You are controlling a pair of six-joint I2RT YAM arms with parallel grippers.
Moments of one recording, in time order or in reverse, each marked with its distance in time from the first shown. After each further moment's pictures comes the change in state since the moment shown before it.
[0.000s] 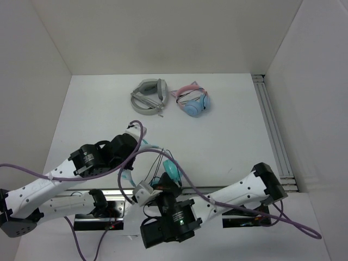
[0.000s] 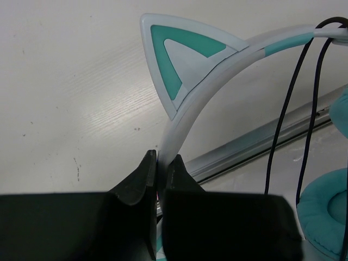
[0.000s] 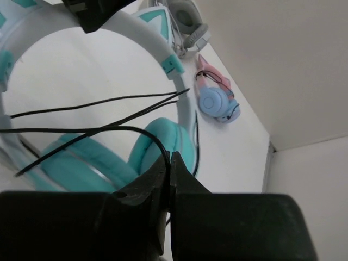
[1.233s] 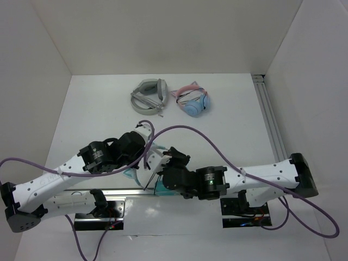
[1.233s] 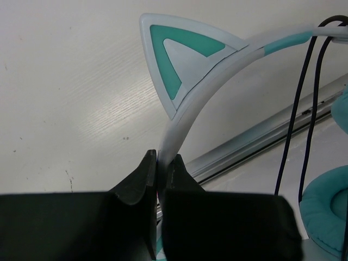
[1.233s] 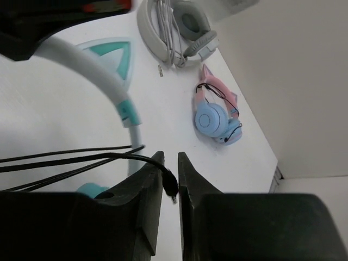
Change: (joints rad) left arm -0.011 0.080 0.016 0.053 0.046 0.031; right arm -0.340 -0.411 -0.451 0.918 -0.363 -0.967
